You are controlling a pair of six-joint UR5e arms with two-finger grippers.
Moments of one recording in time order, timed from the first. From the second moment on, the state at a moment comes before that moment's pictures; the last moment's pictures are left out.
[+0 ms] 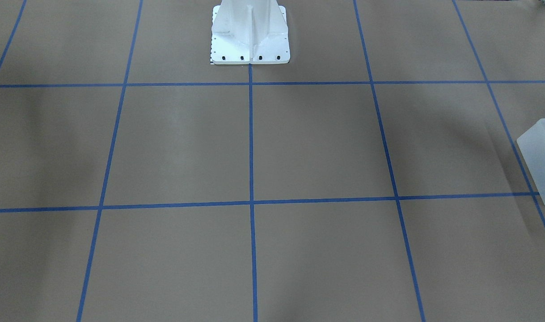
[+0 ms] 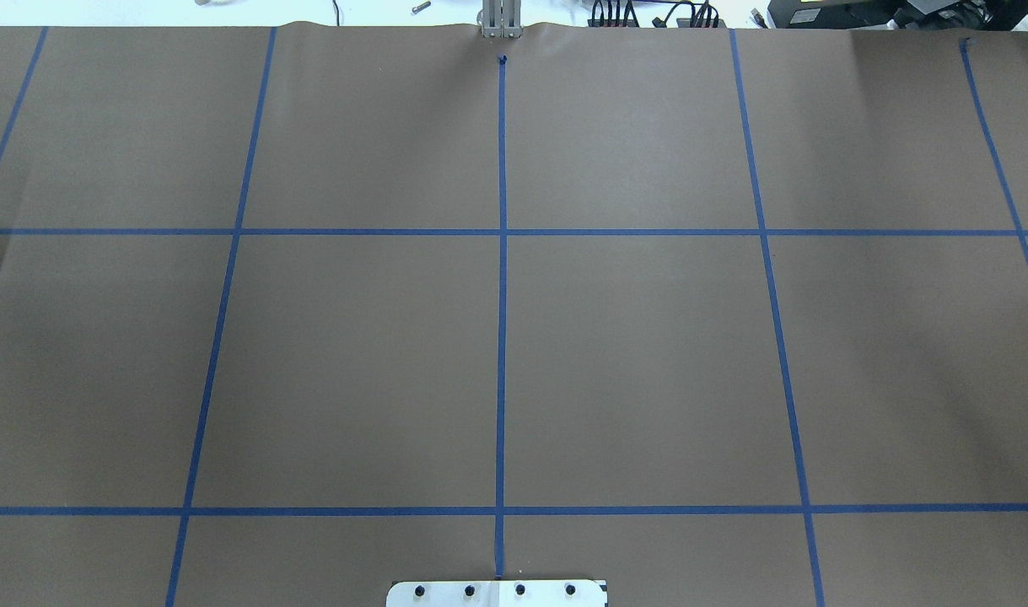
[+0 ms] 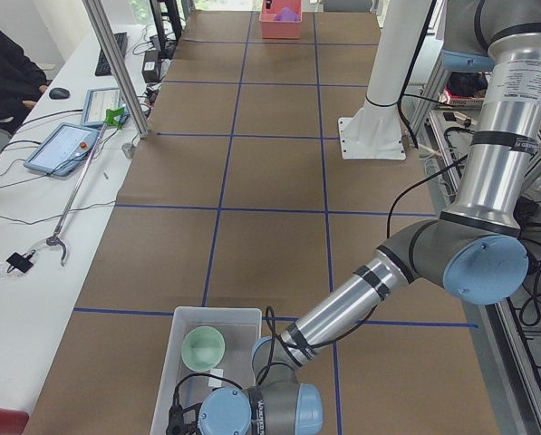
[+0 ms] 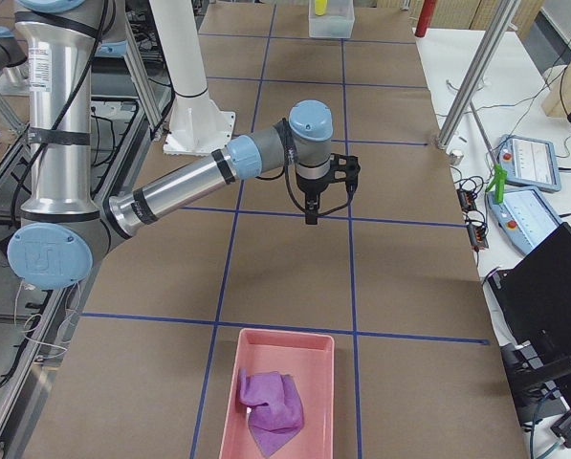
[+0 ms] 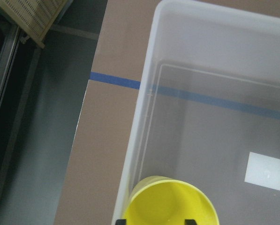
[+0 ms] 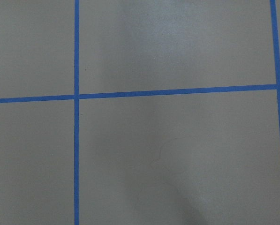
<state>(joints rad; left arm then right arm) -1.79 -1.79 -0.69 -2.26 -2.36 -0.05 1.37 -1.63 2.12 -1.69 2.41 0.45</state>
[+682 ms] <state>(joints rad) -1.80 -1.81 -1.07 -1.98 -2.43 -0.06 1.38 -1.65 2.12 -1.69 2.40 0.44</state>
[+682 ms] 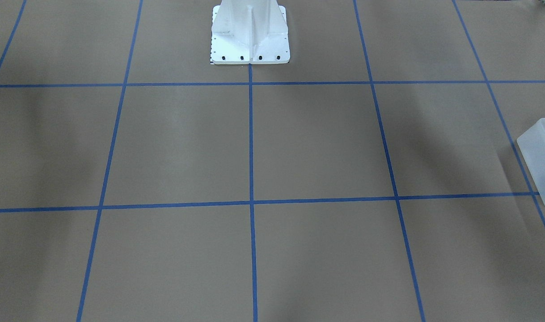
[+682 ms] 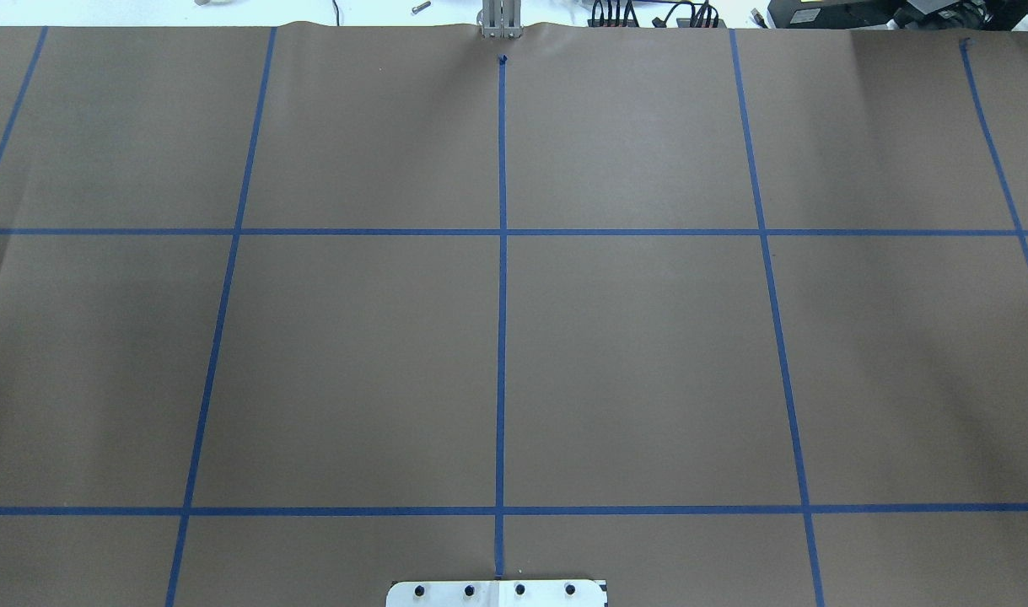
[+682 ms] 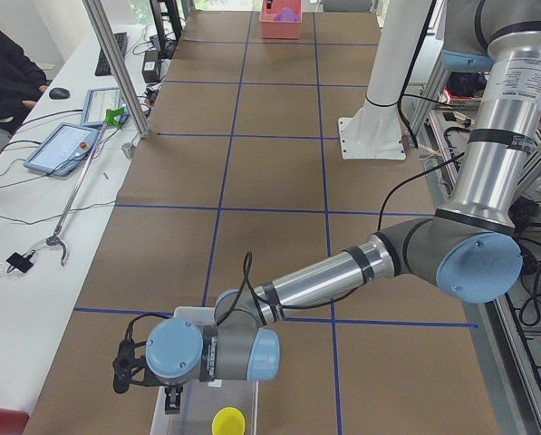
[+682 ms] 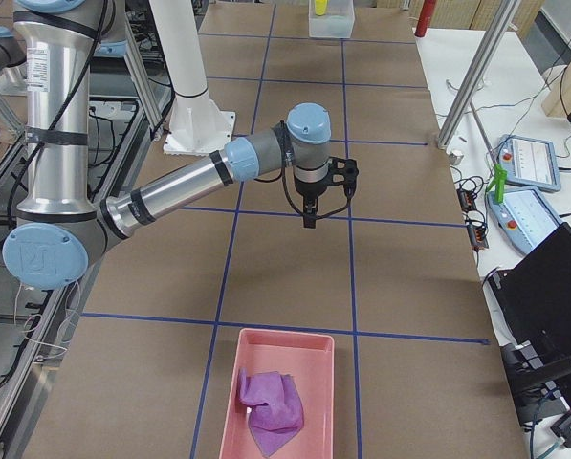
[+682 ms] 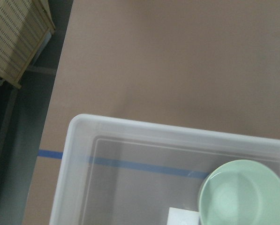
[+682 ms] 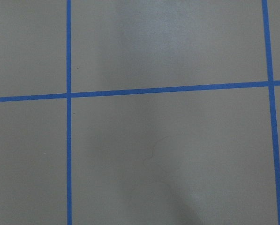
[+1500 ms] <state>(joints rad) -1.73 -1.65 -1.70 -1.60 -2.38 -0.04 1.46 -1.74 2.02 -1.68 2.36 0.25</state>
